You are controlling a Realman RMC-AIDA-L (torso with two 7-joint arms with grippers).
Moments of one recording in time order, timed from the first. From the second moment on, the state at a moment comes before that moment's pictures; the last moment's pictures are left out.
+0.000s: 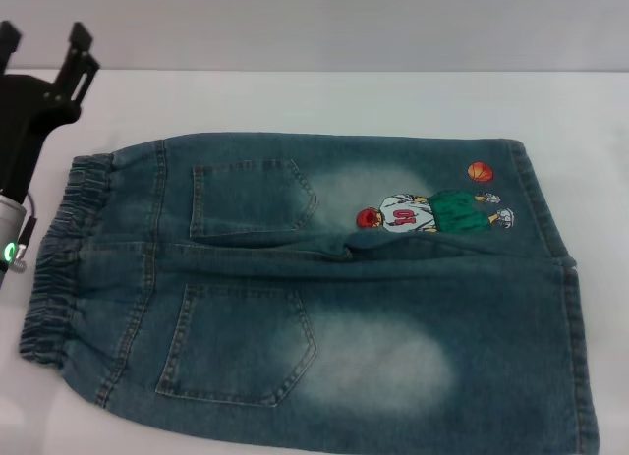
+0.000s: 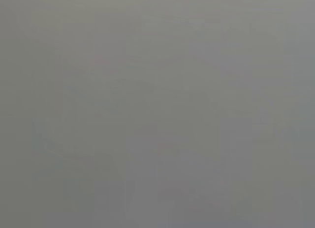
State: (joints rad) left arm -0.47 -2.04 -0.56 -0.21 2.00 1.42 -0.26; right arm 0.49 2.05 0.66 0.08 -1.91 -1.55 0.41
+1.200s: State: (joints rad) left arm -0.69 -1.96 0.19 0.95 2.44 1.89 -1.67; right arm 0.55 1.99 -0.31 -0.94 -1.95 -1.80 1.59
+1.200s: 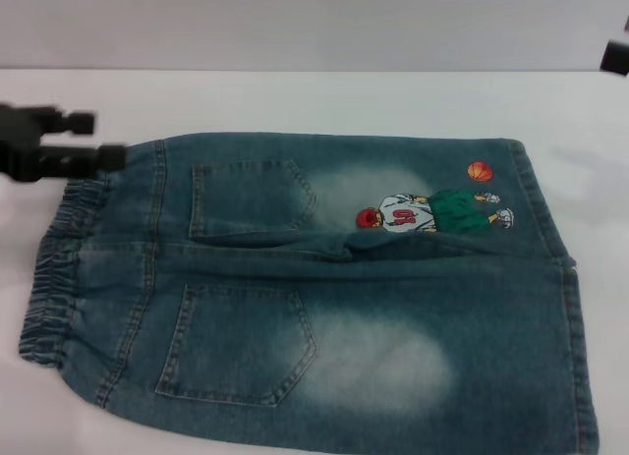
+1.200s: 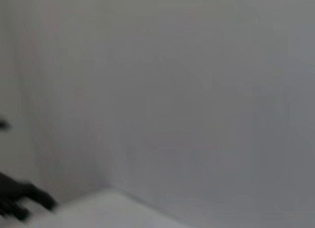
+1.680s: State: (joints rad) left arm -0.48 -2.00 0.31 1.20 2.46 1.90 -1.88; right arm 0.51 2.01 -0.33 -1.10 -2.07 -1.72 1.69
